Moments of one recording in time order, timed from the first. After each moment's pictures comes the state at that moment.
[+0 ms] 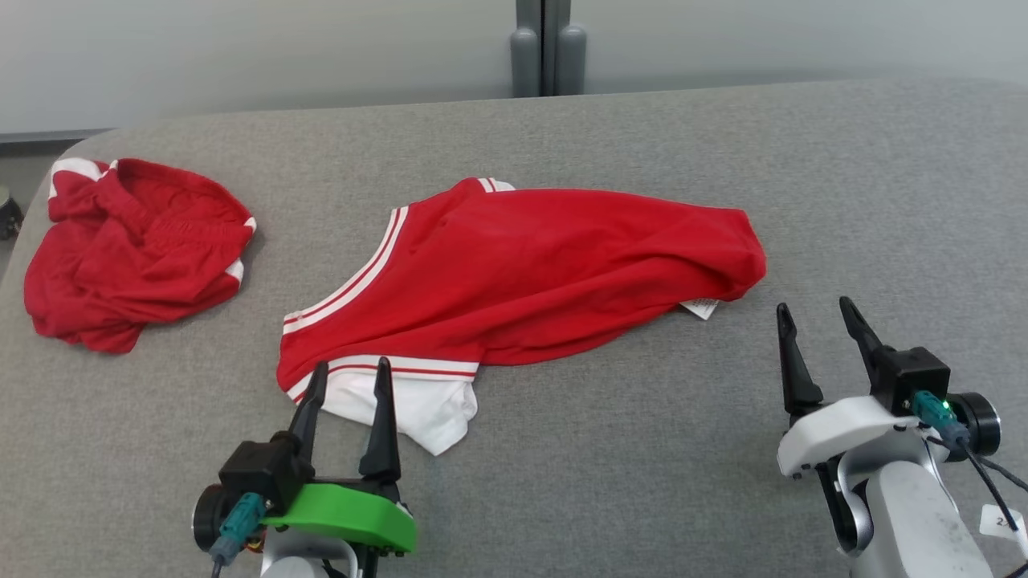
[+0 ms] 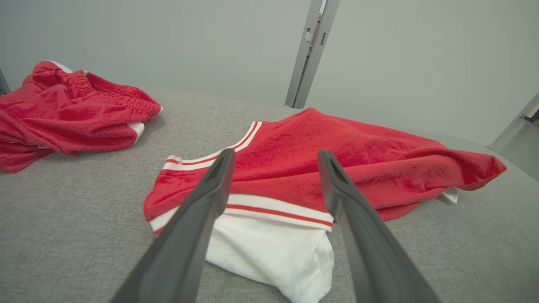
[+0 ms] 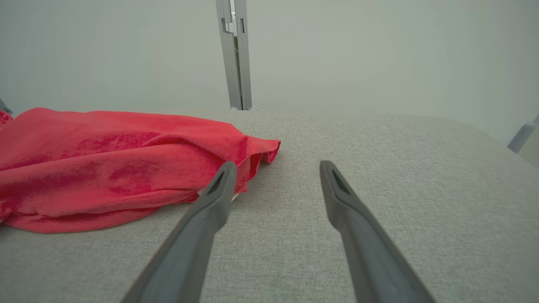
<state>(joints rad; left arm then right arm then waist) -0.08 0.05 -0.25 0.21 -0.36 0.02 -0.26 -0.21 -0.05 -0.06 0.39 0.01 0.13 -0.26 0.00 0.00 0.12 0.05</state>
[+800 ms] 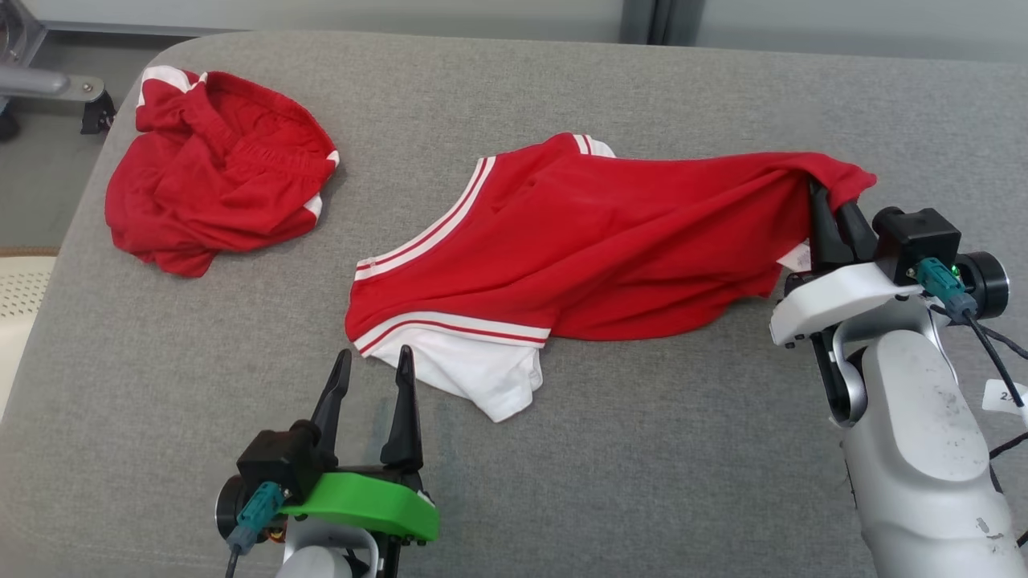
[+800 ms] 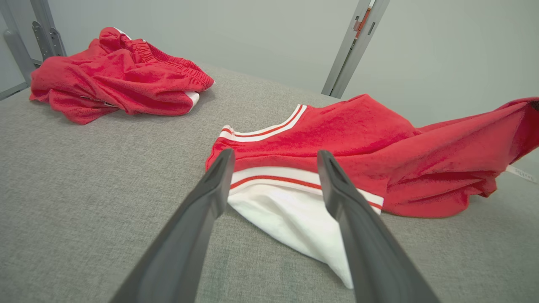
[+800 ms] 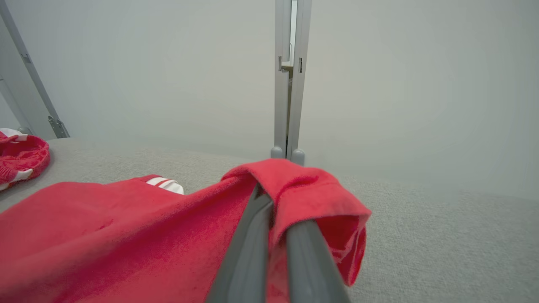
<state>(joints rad) -0.11 0.05 -0.34 0.20 -0.43 0.07 -0.26 -0.51 -0.05 -0.09 0.50 -0.05 0.13 -0.26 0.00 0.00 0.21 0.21</state>
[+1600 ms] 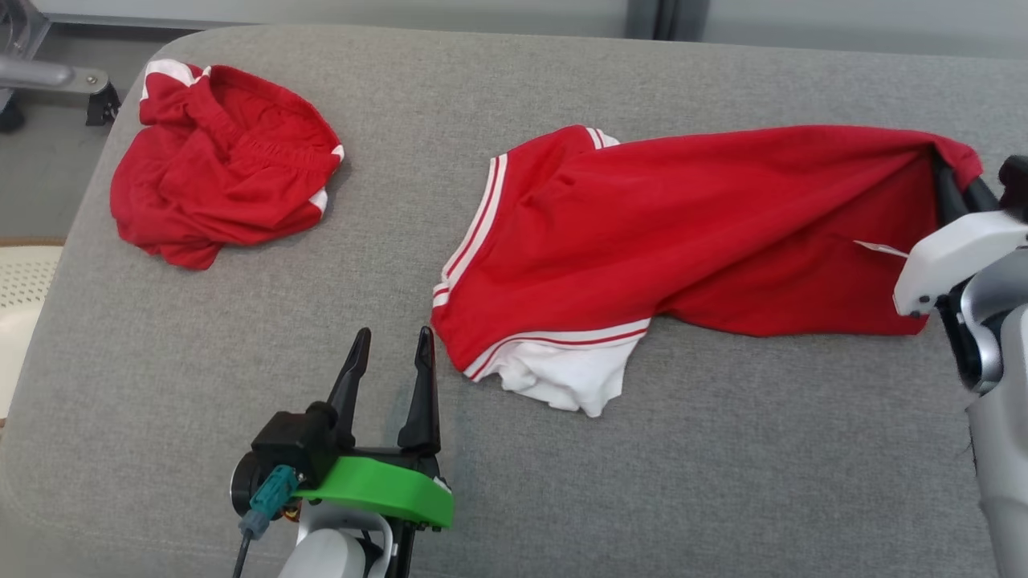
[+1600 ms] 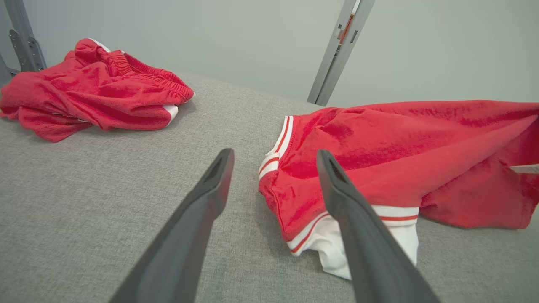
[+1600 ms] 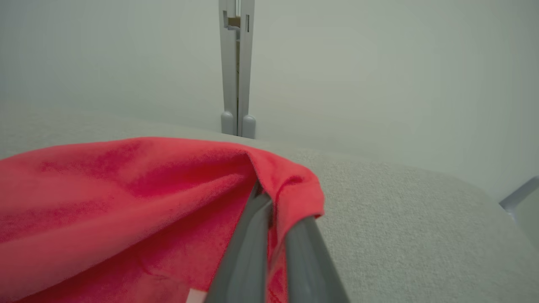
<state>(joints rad) -0.14 0.05 -0.37 0.18 -0.44 0.07 -0.26 -0.48 -0.23 -0.14 0.31 0.02 0.13 0.09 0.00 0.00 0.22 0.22</state>
